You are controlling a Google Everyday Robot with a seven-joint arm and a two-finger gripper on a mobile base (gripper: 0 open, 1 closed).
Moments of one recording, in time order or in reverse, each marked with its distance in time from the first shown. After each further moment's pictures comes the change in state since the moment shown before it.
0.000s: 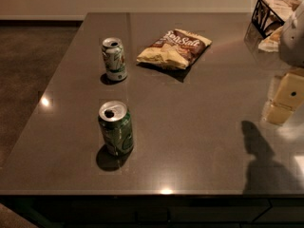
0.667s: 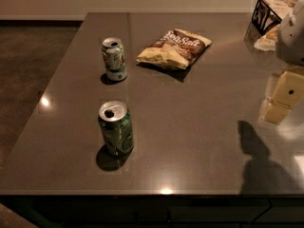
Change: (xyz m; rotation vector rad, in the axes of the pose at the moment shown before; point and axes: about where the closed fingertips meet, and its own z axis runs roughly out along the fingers) arm -0.009 0.001 -0.001 -0.013 -0.021 -0.020
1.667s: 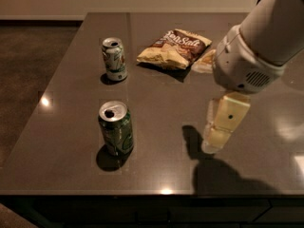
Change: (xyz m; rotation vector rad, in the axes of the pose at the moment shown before) arm -0.094 0.059 0.041 -0.148 -0.208 -0.171
